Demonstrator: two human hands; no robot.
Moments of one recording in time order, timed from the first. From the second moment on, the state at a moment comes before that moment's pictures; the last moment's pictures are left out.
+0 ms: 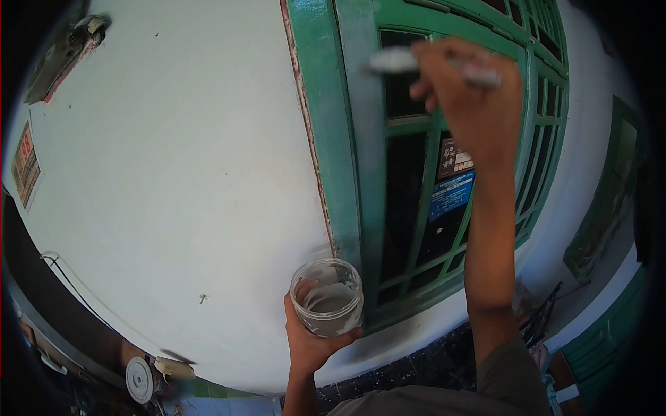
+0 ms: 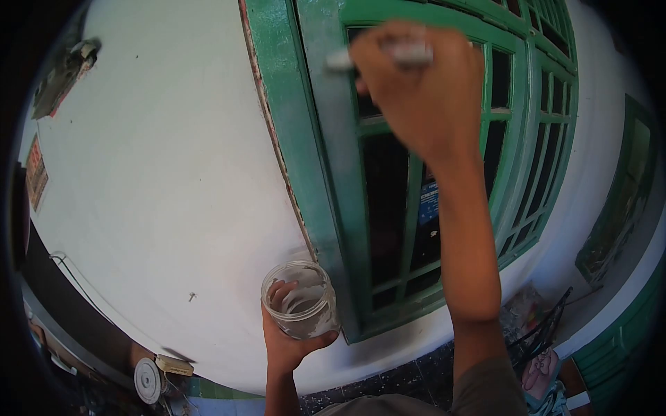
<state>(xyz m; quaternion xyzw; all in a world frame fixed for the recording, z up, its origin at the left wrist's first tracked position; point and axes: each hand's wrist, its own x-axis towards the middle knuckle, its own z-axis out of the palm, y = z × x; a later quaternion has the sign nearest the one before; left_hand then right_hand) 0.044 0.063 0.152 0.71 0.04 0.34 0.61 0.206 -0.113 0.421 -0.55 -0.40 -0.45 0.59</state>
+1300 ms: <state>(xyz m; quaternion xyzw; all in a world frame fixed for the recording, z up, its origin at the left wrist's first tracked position) 0.044 0.065 0.149 0.72 0.01 0.35 0.60 0.190 -0.100 0.310 -0.56 -0.41 -0.52 0.50</state>
